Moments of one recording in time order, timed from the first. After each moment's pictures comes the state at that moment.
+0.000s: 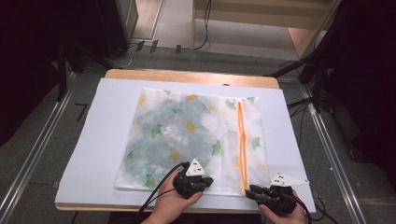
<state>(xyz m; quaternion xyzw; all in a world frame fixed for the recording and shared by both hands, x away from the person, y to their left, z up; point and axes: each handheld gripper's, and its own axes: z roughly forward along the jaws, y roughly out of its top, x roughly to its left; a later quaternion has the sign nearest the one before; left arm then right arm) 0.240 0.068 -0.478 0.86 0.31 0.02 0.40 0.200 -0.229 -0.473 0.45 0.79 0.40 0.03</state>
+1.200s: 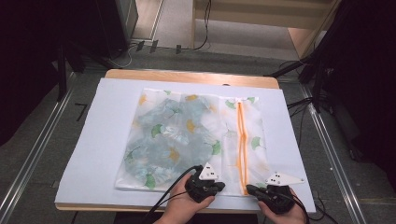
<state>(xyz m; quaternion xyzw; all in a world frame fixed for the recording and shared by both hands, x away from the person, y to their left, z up) 0.233 0.033 -0.479 0.87 0.29 0.00 0.40 0.203 -0.221 -0.468 0.44 0.81 0.39 0.07</state>
